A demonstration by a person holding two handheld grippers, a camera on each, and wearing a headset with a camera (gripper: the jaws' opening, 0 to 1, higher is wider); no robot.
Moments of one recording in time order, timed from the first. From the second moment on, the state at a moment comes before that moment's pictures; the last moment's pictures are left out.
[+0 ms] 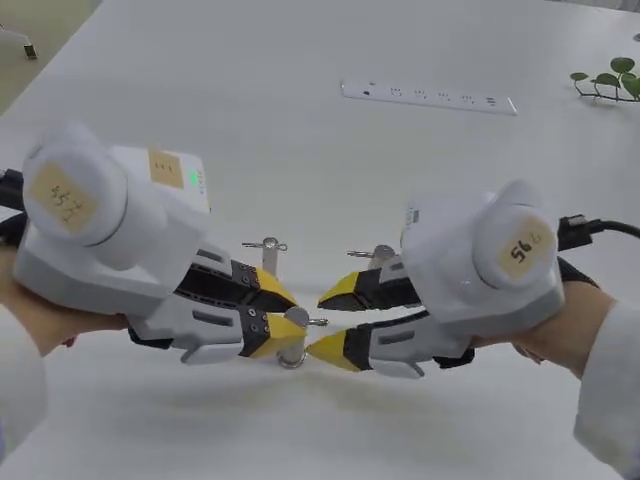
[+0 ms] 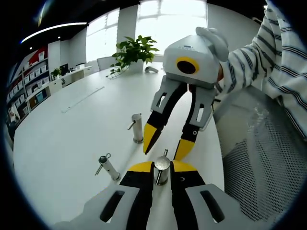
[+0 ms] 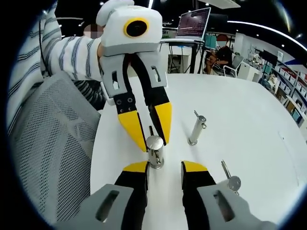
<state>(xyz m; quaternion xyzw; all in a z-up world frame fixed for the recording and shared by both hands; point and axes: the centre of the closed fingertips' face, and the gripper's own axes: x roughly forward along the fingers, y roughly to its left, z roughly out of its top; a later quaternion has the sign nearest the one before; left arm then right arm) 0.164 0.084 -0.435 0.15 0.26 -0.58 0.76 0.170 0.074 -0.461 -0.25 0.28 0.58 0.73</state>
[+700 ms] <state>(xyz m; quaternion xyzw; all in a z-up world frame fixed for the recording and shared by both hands) 0.167 0.082 -0.436 0.15 0.26 -0.58 0.76 0.177 0.072 -0.451 -0.21 0.29 0.56 0.74</state>
